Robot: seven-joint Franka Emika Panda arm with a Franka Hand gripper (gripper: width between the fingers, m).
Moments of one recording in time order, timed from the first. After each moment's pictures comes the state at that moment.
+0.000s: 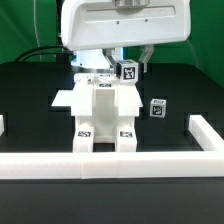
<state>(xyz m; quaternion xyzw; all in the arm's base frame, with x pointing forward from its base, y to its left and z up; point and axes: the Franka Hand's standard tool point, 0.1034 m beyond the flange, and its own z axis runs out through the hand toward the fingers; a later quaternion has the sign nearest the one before) 0.563 0.013 0.118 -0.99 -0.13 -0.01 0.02</state>
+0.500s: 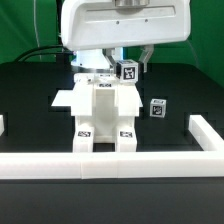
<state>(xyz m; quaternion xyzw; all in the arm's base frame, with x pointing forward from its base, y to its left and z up) 0.563 0.013 0.118 -0.99 -0.13 -0.01 0.02</state>
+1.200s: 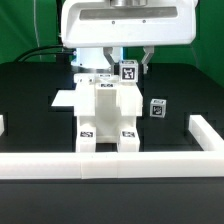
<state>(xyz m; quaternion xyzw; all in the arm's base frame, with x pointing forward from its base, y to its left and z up) 0.562 0.013 0.118 -1.00 0.06 0.00 0.02</state>
